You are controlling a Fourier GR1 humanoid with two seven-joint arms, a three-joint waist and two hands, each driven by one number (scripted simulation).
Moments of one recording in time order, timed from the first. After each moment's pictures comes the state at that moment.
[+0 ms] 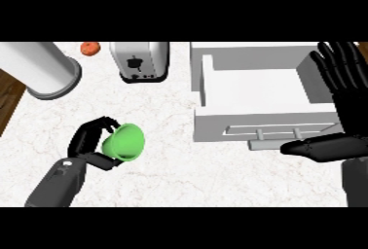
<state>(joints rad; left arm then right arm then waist) -0.52 0.24 0.10 -0.35 -0.02 -0.35 -1.05 -0.31 -0.21 -0.14 -1.84 -0.14 0.19 0.12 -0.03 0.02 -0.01</state>
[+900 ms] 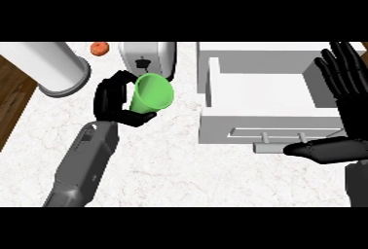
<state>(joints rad) -0.68 0.08 0.18 -0.65 0.12 -0.12 -0.88 -0.27 -0.22 -0.16 -1.83 -0.12 0.20 0.10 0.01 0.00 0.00</state>
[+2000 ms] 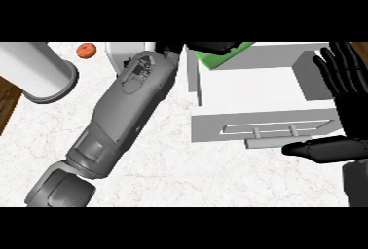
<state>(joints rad) -1.25 0.00 -0.08 -0.59 0.20 0.31 -0.27 -0.27 -0.21 -0.15 -1.82 -0.11 0.20 0.07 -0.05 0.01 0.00</state>
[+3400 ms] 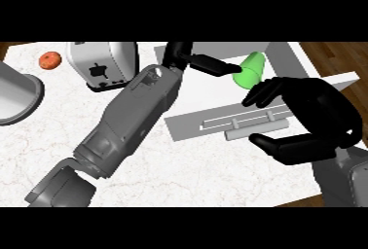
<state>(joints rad) -1.26 0.00 -0.29 -0.39 0.49 0.24 -0.37 -0.41 -0.20 0.02 -1.78 -0.30 0.44 0.11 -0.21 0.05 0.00</state>
